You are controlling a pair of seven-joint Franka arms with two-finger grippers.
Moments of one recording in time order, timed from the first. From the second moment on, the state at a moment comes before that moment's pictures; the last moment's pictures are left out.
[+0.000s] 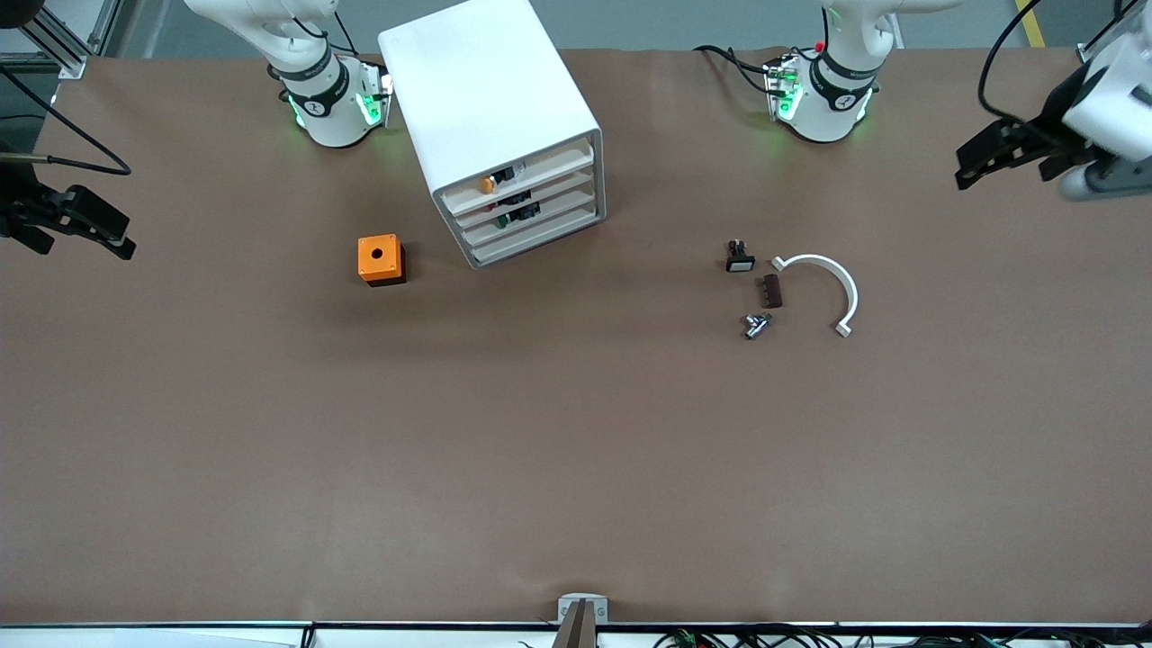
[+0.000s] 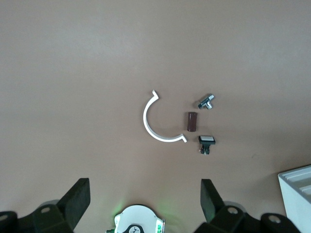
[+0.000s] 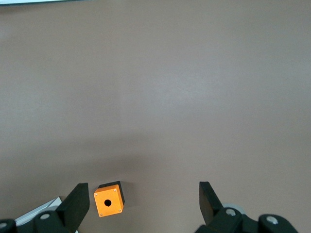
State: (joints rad) left arm -0.01 -0.07 -0.13 -1.59 0.01 1.40 -0.20; right arm -0.03 -0.04 0.01 -1.59 -0.02 1.63 0.07
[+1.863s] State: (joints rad) left arm -0.31 0.62 -0.39 -1.51 -0.27 1.79 -1.81; right arm -0.03 -0.04 0.02 -1.59 -0.02 1.63 0.06
